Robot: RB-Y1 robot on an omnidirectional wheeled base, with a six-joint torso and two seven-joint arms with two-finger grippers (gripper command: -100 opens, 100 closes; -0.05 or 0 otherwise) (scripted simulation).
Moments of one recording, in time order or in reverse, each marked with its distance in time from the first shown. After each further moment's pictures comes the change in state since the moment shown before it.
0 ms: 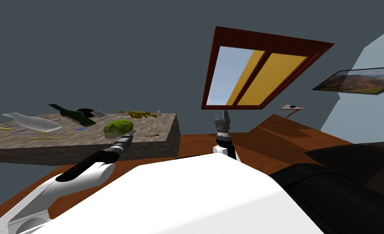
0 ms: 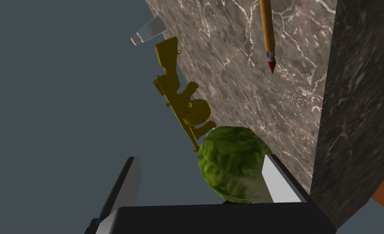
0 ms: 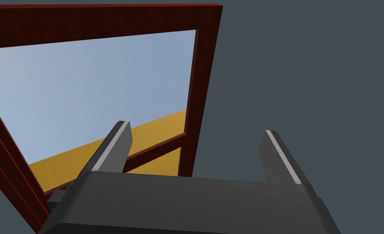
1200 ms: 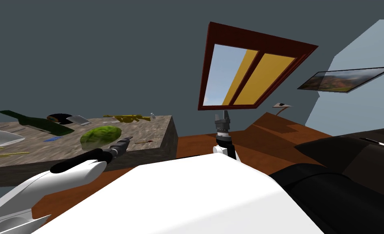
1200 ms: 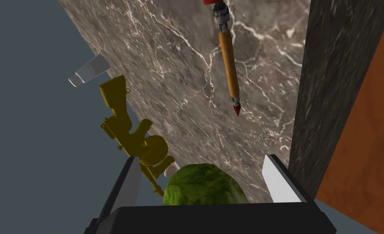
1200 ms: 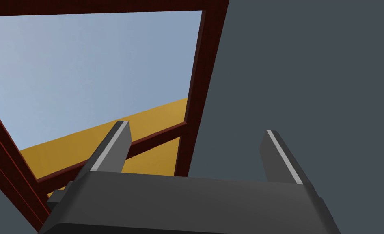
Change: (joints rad) left arm -0.016 0.113 0.051 0.047 0.154 0.320 0.011; right arm 0.000 0.000 0.000 0.000 0.000 0.000 0.000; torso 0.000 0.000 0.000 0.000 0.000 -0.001
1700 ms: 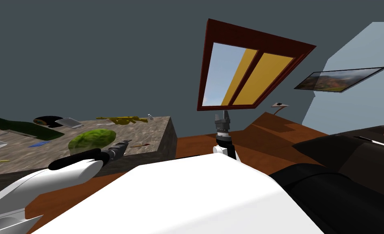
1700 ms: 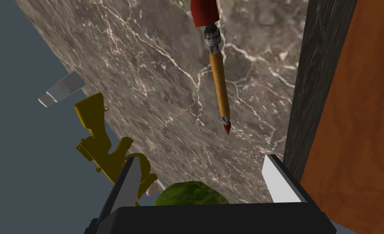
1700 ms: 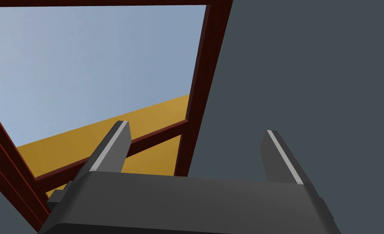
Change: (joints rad) left arm -0.003 0.046 0.017 0.021 0.075 0.129 0.007; right arm 0.000 0.000 0.000 0.000 0.000 0.000 0.000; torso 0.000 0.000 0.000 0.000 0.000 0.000
